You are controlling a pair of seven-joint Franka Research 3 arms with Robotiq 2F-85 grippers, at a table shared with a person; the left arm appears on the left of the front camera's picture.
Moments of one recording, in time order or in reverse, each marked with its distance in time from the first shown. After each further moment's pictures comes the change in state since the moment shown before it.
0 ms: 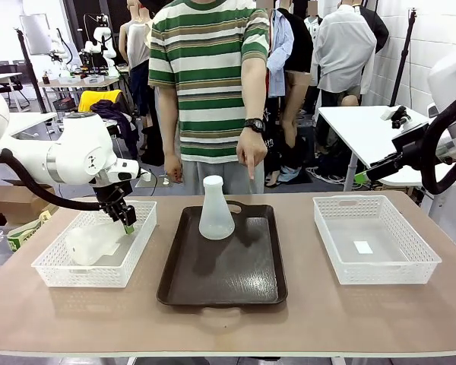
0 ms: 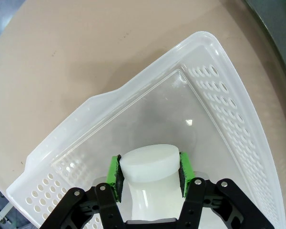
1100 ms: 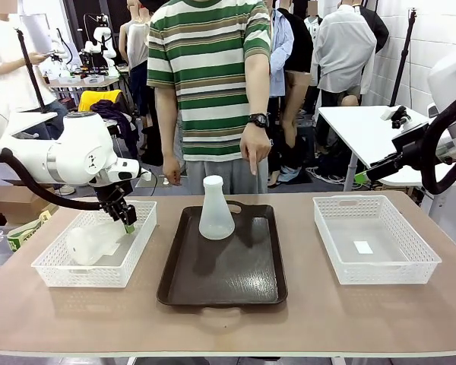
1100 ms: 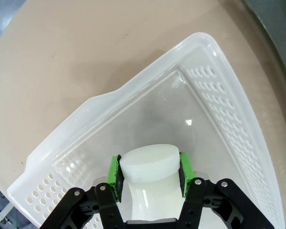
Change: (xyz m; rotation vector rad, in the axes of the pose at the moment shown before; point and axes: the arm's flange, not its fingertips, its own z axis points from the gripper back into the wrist) left arm 0.001 -0.002 0.003 0.001 -0.004 -0.003; right arm 0.000 0.000 0.000 0.000 0.000 0.000
